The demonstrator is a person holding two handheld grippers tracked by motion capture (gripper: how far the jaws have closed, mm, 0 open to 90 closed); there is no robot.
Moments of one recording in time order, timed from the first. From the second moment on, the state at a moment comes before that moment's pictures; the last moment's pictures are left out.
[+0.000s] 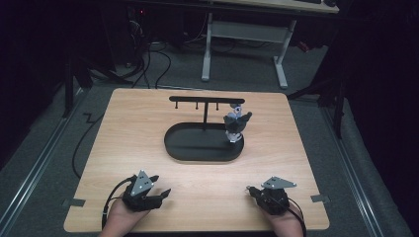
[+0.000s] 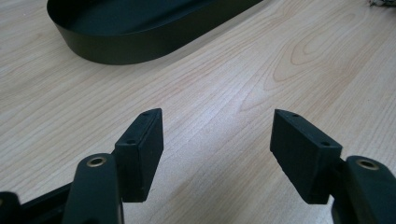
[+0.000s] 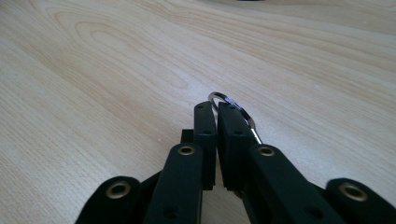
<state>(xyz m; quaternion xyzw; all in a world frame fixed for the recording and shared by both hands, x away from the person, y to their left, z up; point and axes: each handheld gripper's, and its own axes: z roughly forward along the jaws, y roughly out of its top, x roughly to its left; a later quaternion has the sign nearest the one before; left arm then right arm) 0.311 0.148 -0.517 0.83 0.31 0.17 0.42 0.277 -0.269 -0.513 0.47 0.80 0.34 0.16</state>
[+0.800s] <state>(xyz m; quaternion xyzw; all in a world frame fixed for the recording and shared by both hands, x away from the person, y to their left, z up) 0.319 0.140 -0.517 0.84 0.29 0.16 0.43 0.294 -0.280 -0.493 0.46 0.86 0.21 0.12</state>
